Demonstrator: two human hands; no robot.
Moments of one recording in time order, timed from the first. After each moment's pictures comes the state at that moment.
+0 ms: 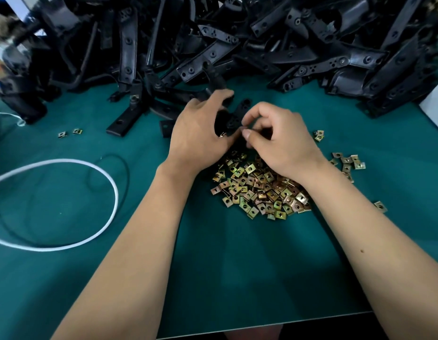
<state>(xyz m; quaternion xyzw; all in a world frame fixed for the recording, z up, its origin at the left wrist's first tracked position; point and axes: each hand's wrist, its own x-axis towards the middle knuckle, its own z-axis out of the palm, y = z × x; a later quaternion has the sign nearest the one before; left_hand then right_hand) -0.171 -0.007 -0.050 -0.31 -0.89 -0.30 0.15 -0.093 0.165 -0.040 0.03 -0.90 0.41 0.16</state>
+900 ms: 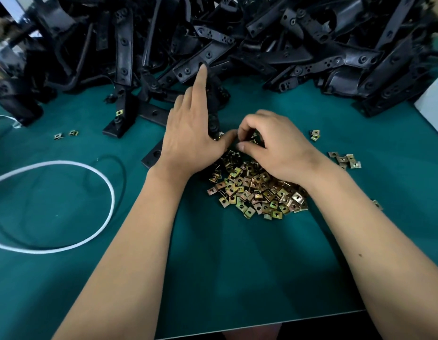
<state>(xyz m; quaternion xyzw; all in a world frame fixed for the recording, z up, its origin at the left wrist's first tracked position) -0.167 -0.011 -0.042 -0.29 -0.91 -0.27 0.15 -0.089 0.165 -0.032 0.07 -0.95 0.29 0.10</state>
